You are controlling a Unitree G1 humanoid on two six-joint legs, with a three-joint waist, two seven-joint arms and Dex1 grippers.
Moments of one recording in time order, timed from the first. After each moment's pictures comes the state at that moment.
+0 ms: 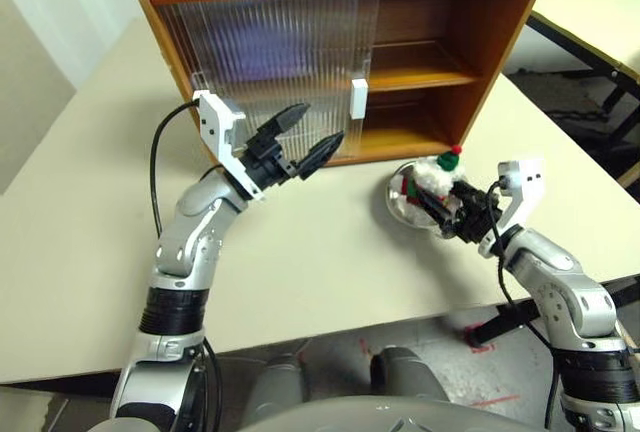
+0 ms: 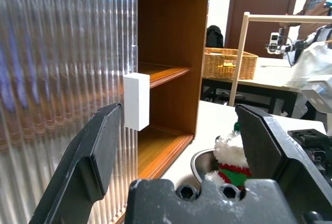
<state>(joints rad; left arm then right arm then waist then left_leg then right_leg) -0.38 0.29 0.02 -0.13 -0.50 0.24 -0.70 -0.07 -0.33 -0.11 -0.23 0.42 0.48 0.48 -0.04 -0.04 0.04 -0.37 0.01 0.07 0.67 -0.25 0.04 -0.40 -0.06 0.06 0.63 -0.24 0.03</state>
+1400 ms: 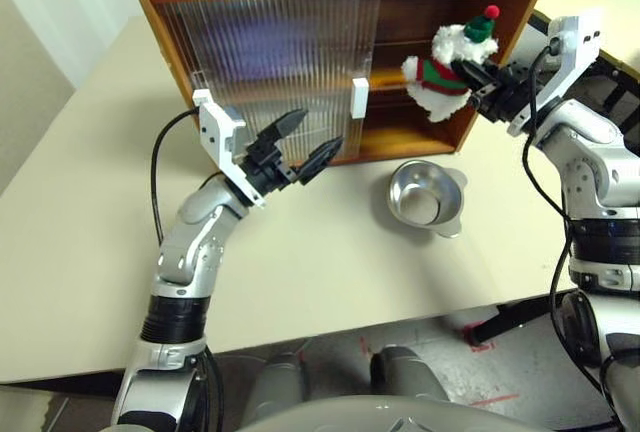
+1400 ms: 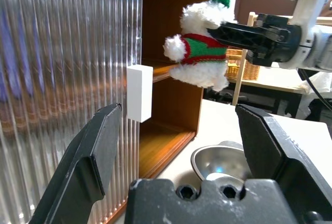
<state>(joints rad) -0.34 0.28 0.02 -0.14 -0.49 0.23 -0.68 -0.69 -0.49 -0.17 0.15 0.39 0.35 0.60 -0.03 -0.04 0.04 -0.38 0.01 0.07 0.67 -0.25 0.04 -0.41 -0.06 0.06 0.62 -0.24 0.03</state>
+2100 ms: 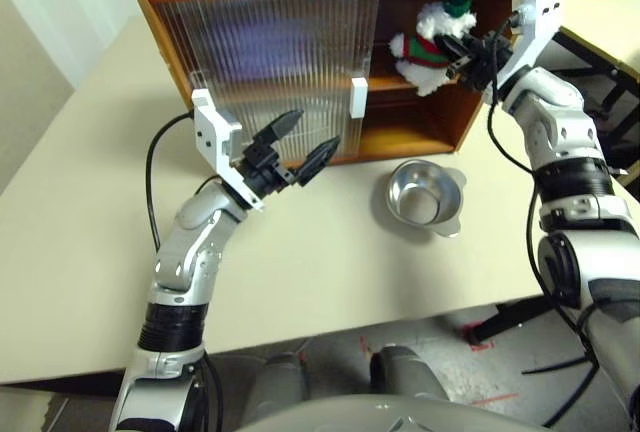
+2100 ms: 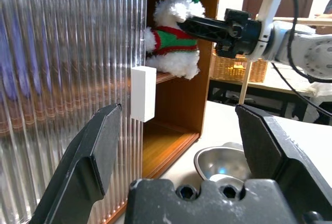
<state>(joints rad) -0.30 0.28 0.02 -0.18 -0.49 0.23 -0.64 -1.02 -0.42 -0.12 0.79 0.22 -0.03 0.66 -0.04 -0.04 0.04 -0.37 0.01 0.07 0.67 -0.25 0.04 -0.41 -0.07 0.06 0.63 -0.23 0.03</state>
